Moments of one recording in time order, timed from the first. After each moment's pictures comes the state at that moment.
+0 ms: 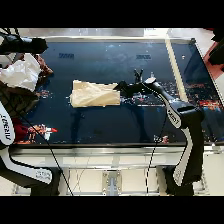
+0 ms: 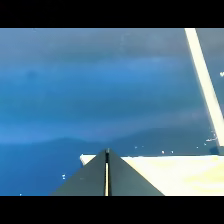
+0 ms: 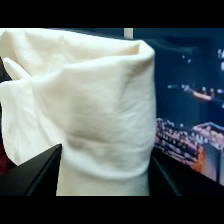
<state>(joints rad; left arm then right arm) 0.15 -1.64 1.99 1.10 -1.10 -1.27 0.21 -2.10 1.65 -0.41 0.93 1.27</state>
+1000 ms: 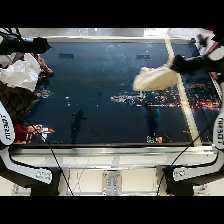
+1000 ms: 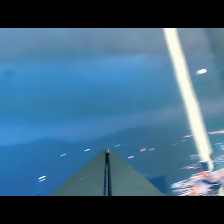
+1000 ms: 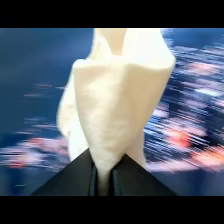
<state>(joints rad) 0.15 -1.64 1.99 0.98 -1.12 -1.26 -0.28 -1.54 1.73 -1.29 1.25 1.60</state>
